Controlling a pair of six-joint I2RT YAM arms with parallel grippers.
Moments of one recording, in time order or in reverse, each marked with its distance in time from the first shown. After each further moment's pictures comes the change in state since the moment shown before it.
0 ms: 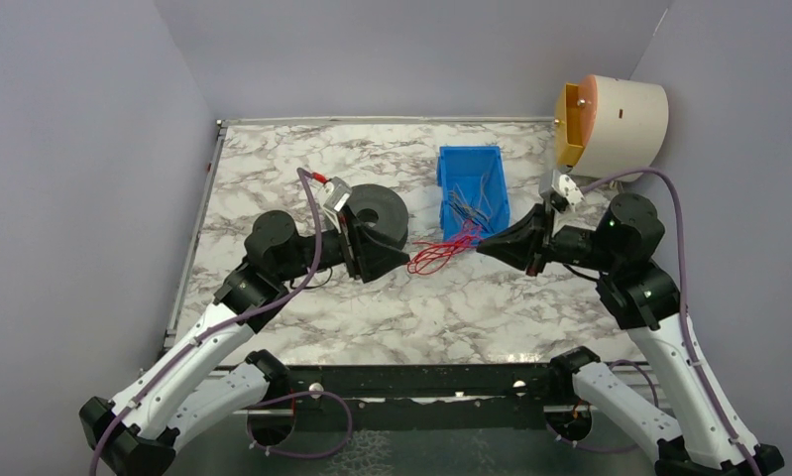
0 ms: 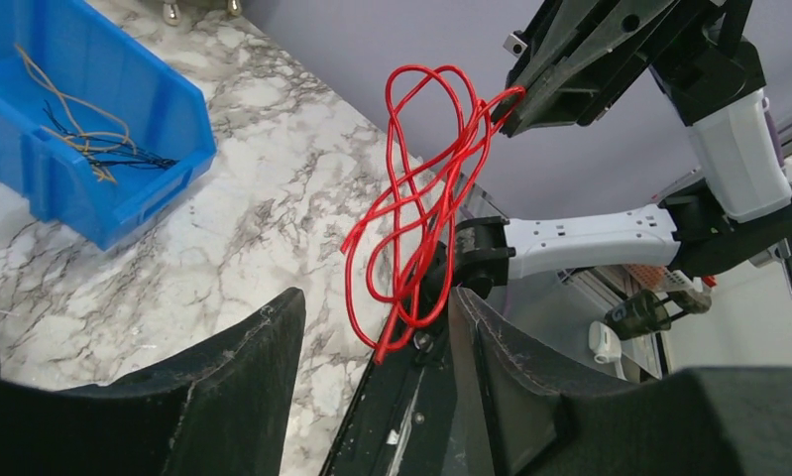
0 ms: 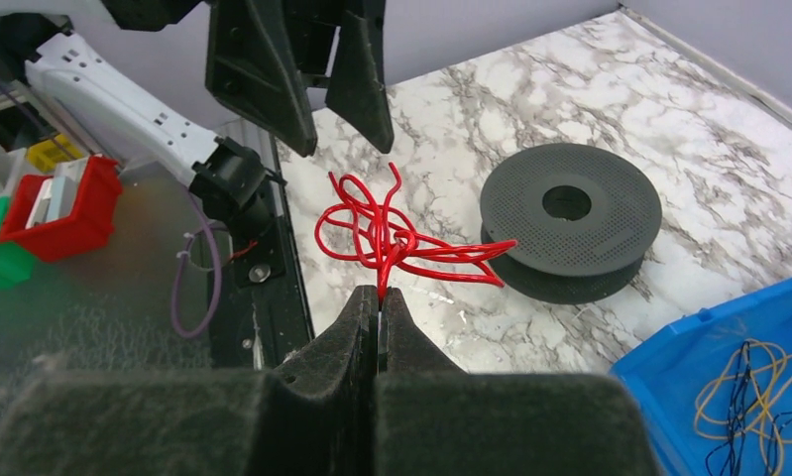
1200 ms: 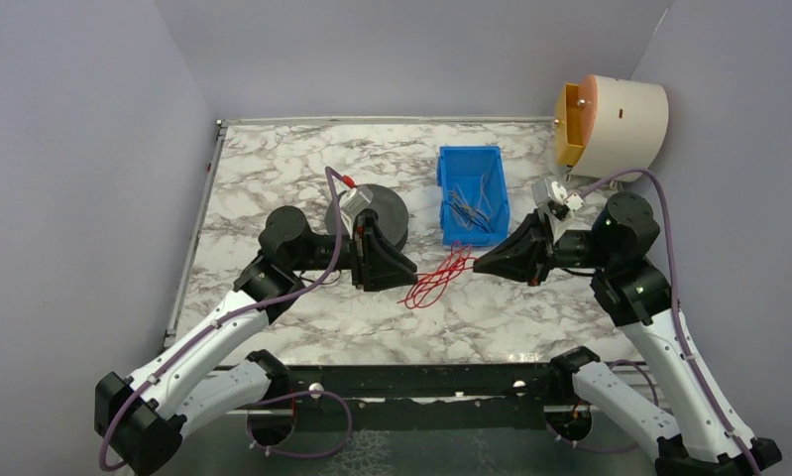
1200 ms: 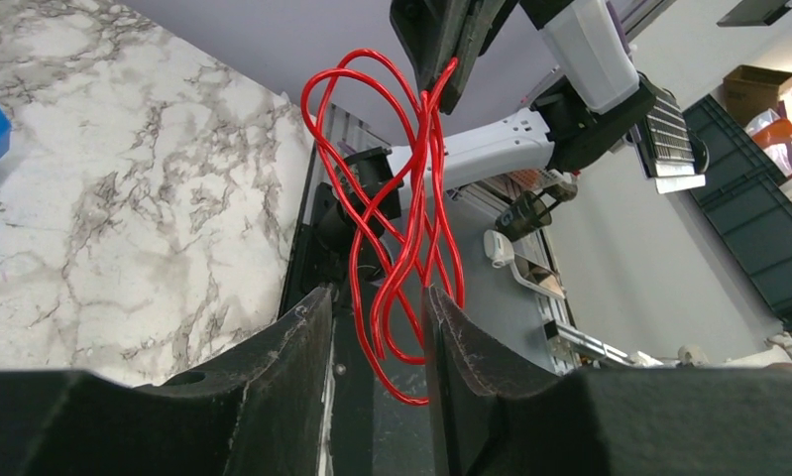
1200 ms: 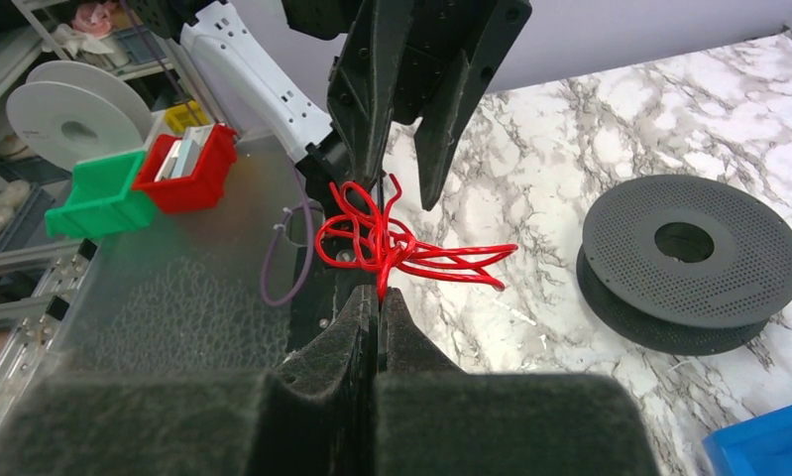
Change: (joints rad) left arm 0.000 0.111 -0.042 0.240 0.342 -0.113; right arm 0.000 0.007 -0.037 0.097 -0.263 0.078
